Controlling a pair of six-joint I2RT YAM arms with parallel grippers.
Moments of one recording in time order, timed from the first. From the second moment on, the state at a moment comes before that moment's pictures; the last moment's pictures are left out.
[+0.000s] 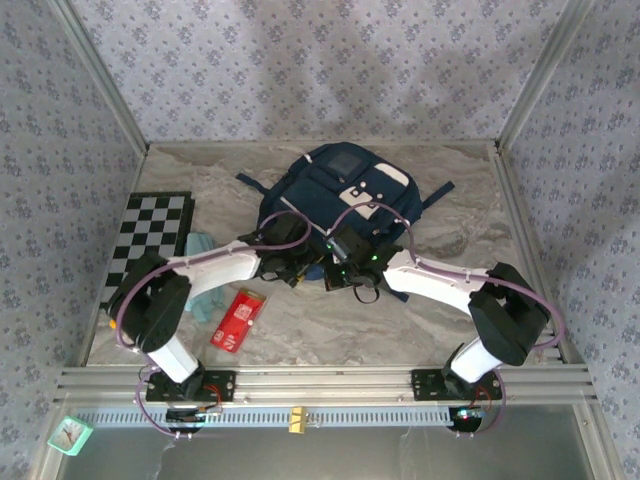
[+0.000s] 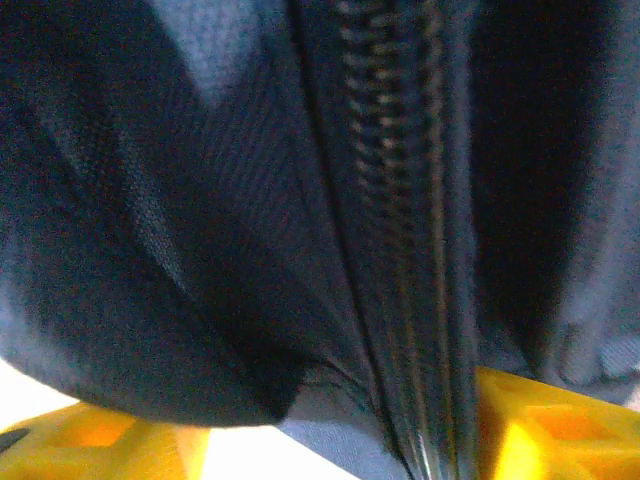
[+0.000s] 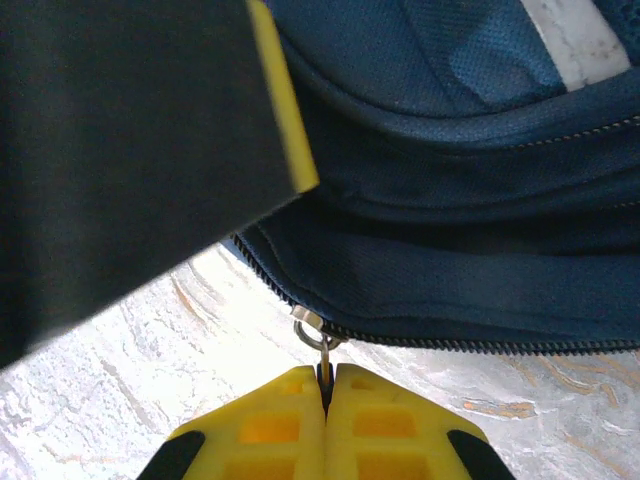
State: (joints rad) left arm -0.74 1.66 0.98 -0.33 0.12 -1.42; right arm 0.85 1.55 0.96 -0.41 0.00 0.54
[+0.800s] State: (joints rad) left arm -0.61 1.57 0.96 -0.39 0.13 -1.24; right arm 0.51 1.39 0.77 -0.38 0.02 0.58
